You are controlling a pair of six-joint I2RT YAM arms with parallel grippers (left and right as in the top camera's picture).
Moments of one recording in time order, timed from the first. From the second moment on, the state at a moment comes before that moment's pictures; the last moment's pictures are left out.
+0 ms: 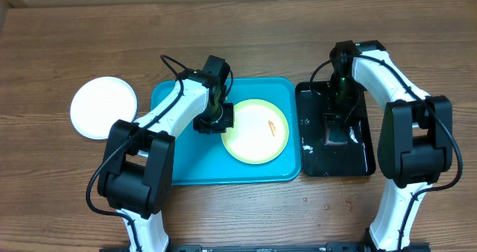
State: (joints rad) left arm -0.35 1.97 1.34 -0.92 0.15 -0.37; right arm 0.12 2.13 1.57 -1.28 -0.05 0.20
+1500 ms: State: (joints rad) left arm -0.30 1.97 1.33 -0.95 0.10 -0.36; right arm 0.12 1.83 1.61 -1.40 -0.08 0.20
